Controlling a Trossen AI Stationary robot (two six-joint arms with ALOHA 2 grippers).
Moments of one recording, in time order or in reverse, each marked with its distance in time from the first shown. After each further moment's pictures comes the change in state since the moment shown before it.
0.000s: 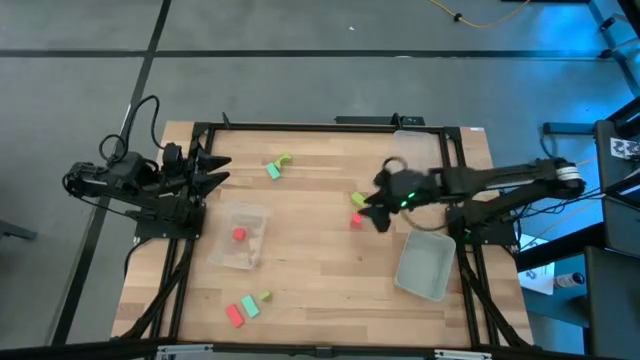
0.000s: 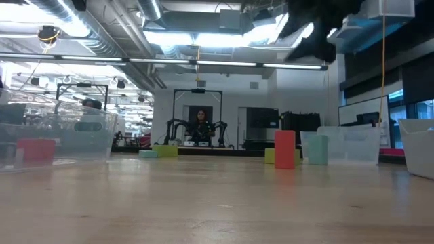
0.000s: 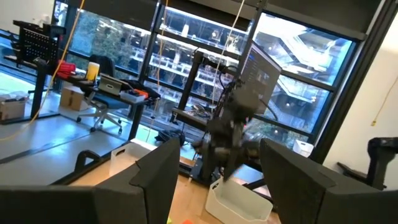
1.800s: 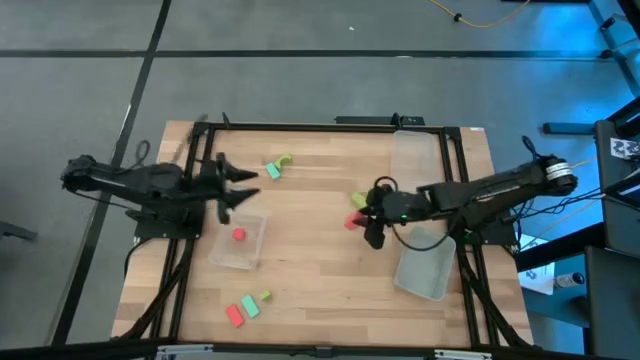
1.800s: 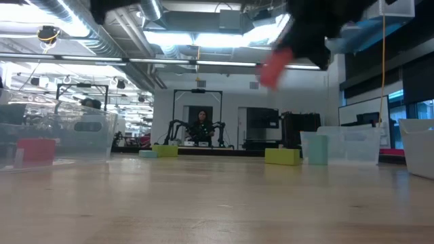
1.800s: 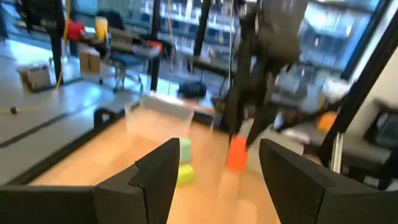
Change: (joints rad) left arm 0.000 0.308 0.001 0.010 -0.001 0.022; right arm 0.130 0.040 -0.099 0.251 0.191 -0.086
